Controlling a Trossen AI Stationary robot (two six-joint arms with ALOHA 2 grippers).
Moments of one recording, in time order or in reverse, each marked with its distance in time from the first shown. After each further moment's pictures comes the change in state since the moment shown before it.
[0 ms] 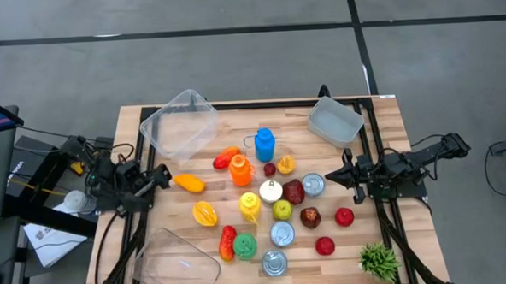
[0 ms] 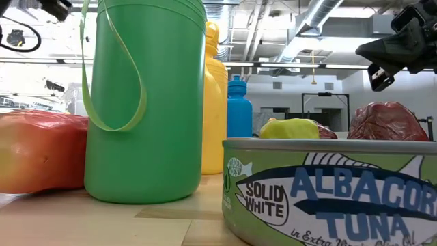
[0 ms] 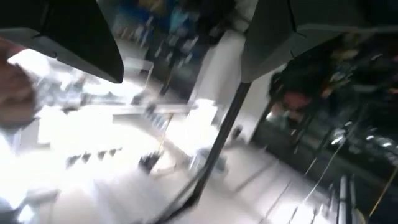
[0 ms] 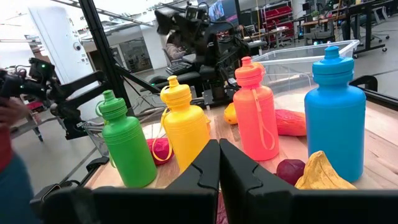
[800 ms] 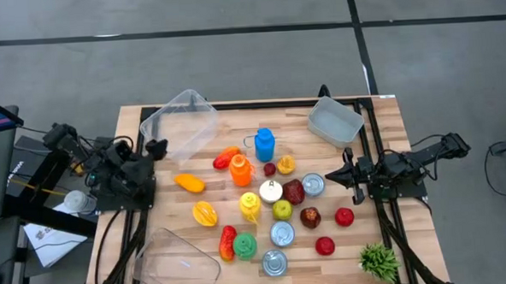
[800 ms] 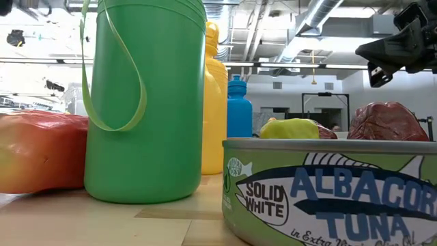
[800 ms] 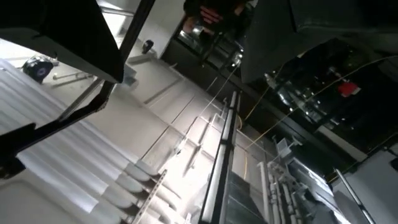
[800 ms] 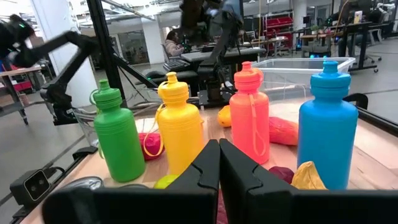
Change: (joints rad) left arm 0.000 0.569 0.332 0.532 -0.496 0.237; right arm 0.000 0.000 0.000 0.000 0.002 -0.113
